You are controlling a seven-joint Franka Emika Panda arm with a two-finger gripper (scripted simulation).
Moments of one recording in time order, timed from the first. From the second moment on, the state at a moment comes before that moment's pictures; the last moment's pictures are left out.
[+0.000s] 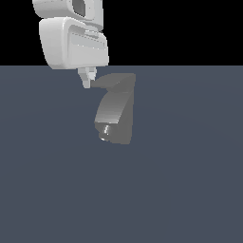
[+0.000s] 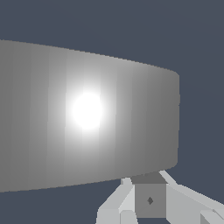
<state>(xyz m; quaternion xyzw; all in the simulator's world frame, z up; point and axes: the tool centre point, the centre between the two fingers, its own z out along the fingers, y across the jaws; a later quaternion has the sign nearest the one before) -0.084 0.081 0.249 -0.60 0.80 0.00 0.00</state>
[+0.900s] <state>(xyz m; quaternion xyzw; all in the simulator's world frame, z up) -0.107 0.004 0.249 -0.60 0.80 0.00 0.00</state>
